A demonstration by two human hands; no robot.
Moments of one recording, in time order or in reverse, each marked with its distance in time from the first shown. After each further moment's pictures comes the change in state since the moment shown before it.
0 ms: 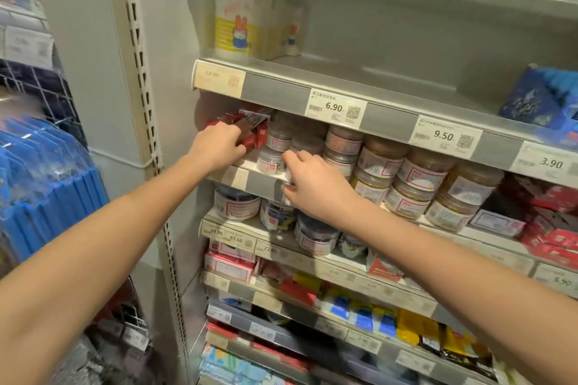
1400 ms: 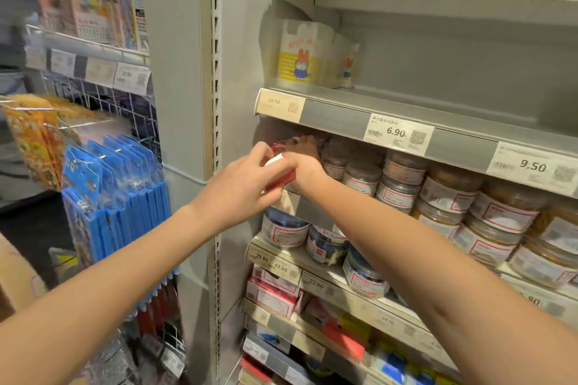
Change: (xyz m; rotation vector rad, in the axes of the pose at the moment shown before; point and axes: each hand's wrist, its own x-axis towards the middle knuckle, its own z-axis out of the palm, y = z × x) left_hand -0.095 -0.014 -0.040 0.017 0.233 0.272; right_hand 0.160 -0.038 0.066 -0.440 -0.050 -0.331
